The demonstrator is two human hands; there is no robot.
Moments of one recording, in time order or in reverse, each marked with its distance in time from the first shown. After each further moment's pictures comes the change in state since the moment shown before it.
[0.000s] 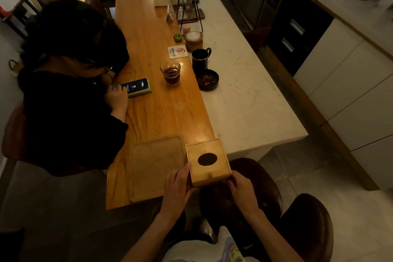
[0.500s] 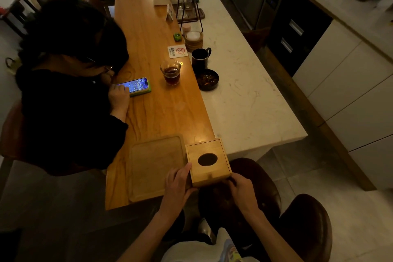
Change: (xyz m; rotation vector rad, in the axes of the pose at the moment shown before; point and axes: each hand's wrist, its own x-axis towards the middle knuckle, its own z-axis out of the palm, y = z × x) left_hand 0.003 -0.006 0.002 -0.051 0.005 0.018; right_hand 0.002 0.008 0.005 -0.036 0.018 -0.018
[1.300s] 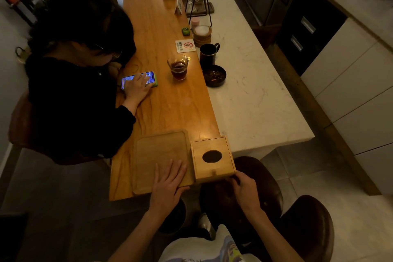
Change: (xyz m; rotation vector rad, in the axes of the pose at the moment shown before) left_hand -0.018 -0.042 -0.015 0.414 -0.222 -0.033; right_hand -0.002 -0.007 -0.003 0.003 0.034 0.003
